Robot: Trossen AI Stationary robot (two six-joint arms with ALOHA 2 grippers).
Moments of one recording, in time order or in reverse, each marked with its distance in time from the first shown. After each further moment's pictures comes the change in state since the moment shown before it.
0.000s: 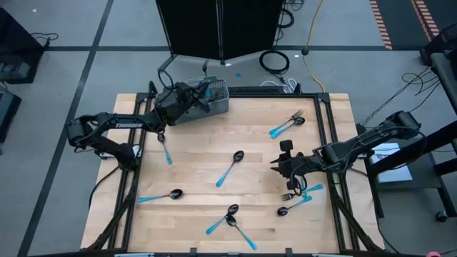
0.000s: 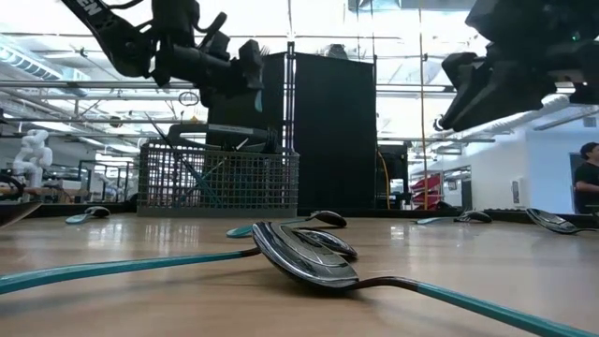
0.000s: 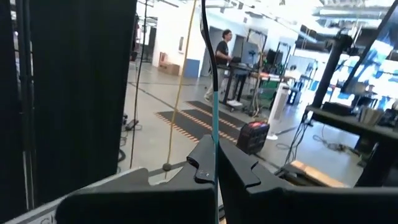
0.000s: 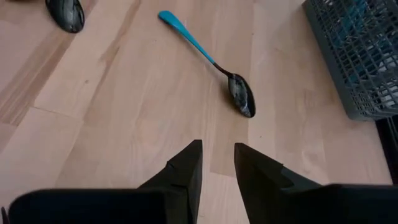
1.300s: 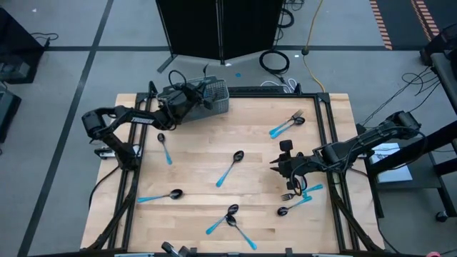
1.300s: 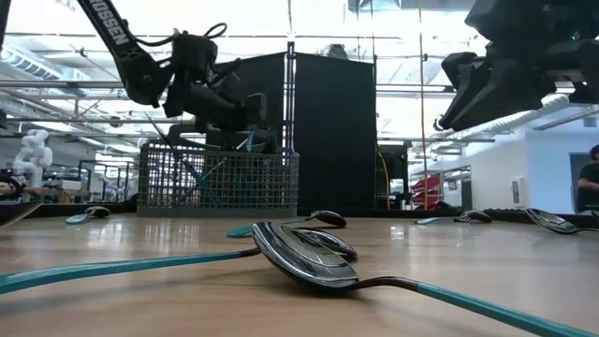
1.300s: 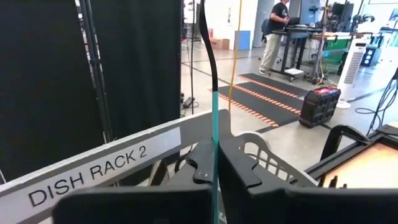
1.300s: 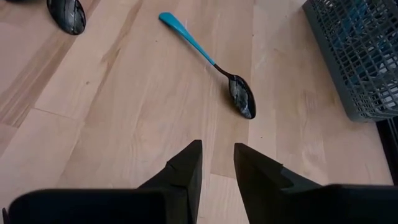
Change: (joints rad) left arm 0.079 0.207 0.001 0.062 -0.127 0.113; right arm 0.000 0.000 0.000 0.004 -0.003 0.000
